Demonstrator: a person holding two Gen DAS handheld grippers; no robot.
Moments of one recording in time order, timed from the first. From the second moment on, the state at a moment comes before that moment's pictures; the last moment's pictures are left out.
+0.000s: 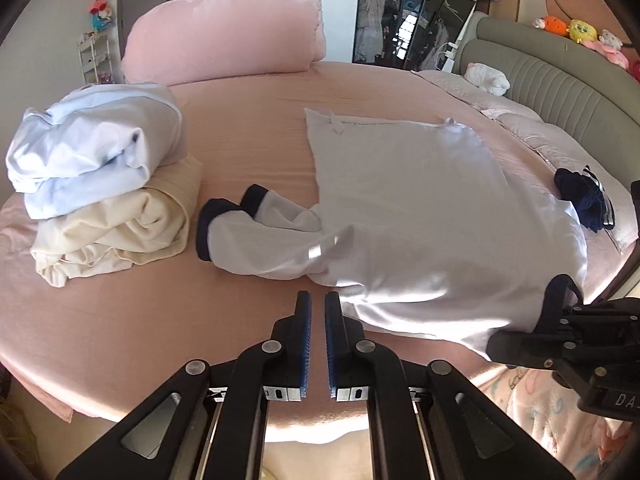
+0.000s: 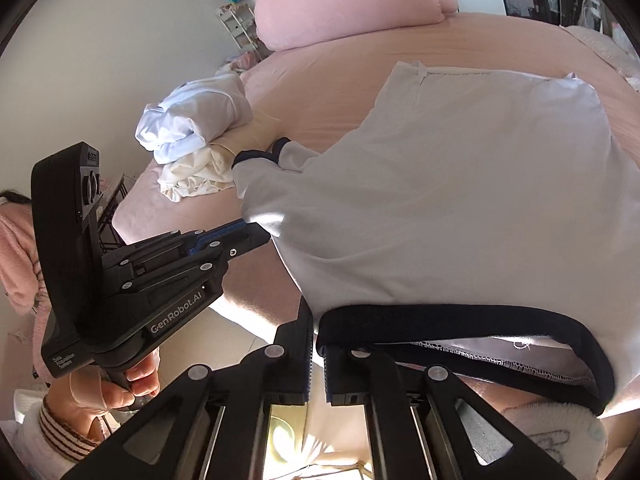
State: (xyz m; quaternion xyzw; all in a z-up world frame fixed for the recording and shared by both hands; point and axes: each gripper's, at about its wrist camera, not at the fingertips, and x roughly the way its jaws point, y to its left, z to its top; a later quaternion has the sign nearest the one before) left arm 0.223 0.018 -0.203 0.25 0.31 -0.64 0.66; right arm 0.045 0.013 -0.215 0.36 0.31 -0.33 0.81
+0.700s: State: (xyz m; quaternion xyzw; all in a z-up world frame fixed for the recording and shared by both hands) left arm 0.233 0.014 -0.207 0.15 0.50 -0.66 0.54; right arm 0.036 0.020 -0.249 0.41 0.37 -0.30 0.78
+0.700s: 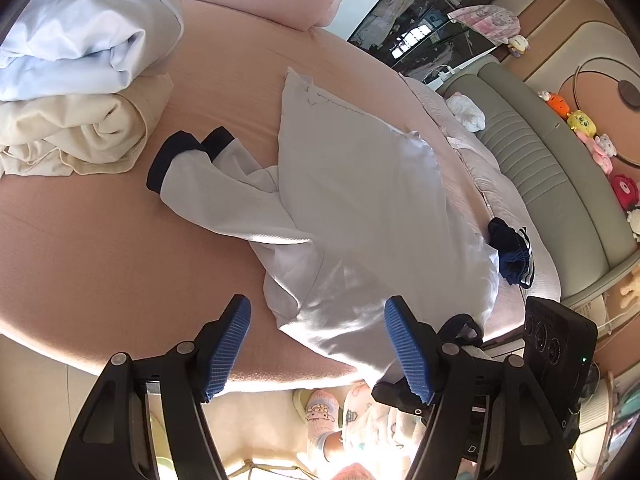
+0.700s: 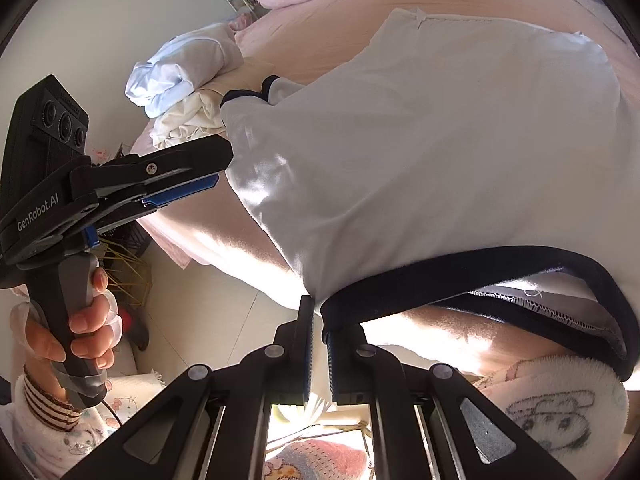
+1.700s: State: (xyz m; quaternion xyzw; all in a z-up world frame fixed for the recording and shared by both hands) left arm 0.240 -0.018 -0.241 0.19 0.56 -0.59 0.55; right arm -0.025 -0.024 -0.250 0.59 0.20 -0.38 0.68
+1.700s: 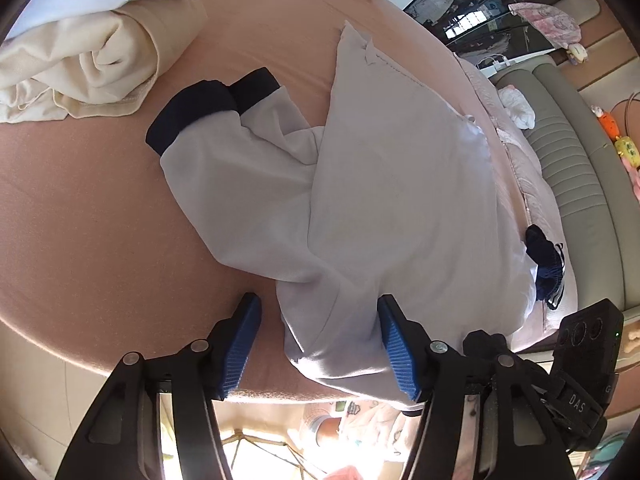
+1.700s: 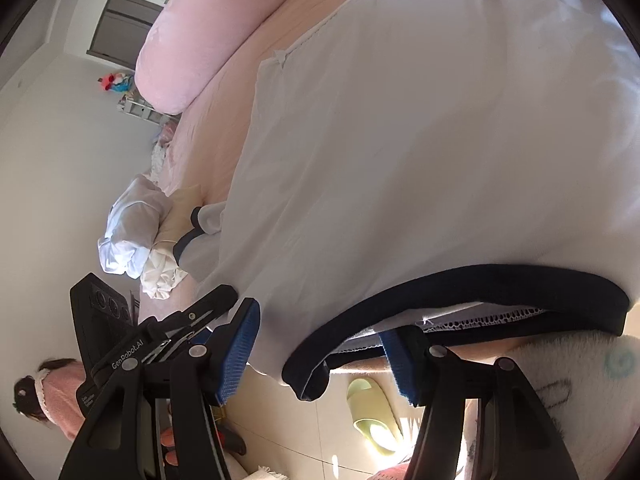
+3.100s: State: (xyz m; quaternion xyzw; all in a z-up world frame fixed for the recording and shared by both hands) left arm 0.230 0.003 -0.236 0.27 0.49 -0.53 0.64; right arm -0.002 -0.025 -0.240 0.43 0.38 -0.45 0.68
